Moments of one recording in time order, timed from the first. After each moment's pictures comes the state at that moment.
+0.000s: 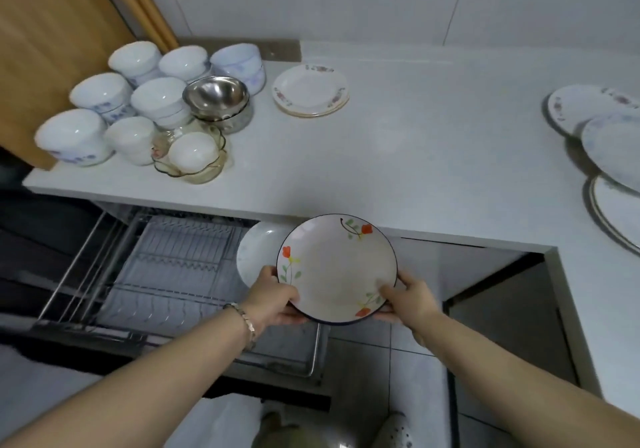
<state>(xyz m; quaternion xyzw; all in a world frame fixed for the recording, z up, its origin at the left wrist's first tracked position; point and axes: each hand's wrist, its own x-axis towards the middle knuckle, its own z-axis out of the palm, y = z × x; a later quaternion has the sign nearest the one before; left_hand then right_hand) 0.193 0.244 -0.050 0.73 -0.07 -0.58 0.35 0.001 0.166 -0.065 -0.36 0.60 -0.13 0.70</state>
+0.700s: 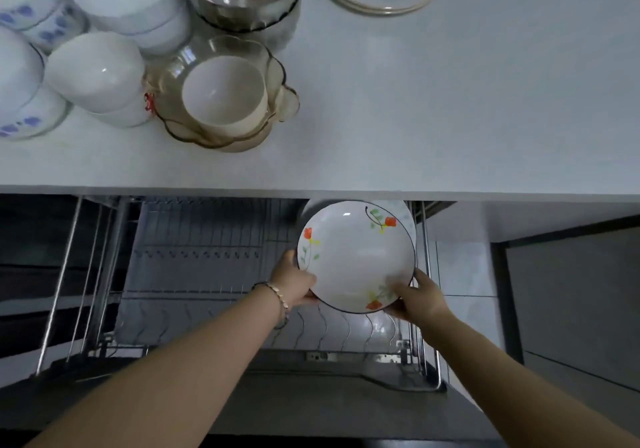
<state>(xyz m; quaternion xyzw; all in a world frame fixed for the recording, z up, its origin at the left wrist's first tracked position) 0.406 0.223 -0.213 0.74 -0.09 -0.61 0.25 0.216 0.196 -0.213 -0.23 0.70 -0.12 0.66</state>
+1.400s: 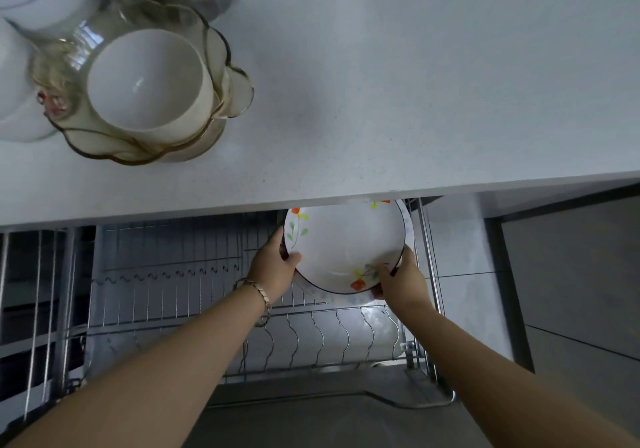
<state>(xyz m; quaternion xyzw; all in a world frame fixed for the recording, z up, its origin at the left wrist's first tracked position) 0.430 0.184 -0.275 0.77 -0.35 -0.50 0.17 0.237 0.171 -0.279 -0.42 0.76 -0.05 0.49</state>
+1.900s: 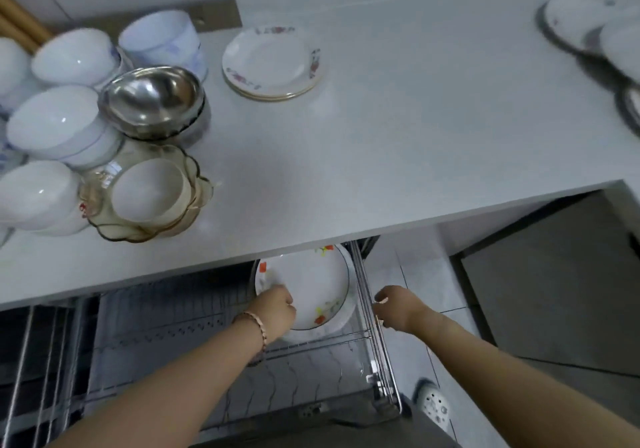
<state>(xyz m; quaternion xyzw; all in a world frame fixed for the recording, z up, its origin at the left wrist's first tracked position) 0.365 0.179 -0.169 0.72 -0.52 -0.44 -0.09 0.154 0.152 -0.180 -0.50 0.68 0.13 0.52</state>
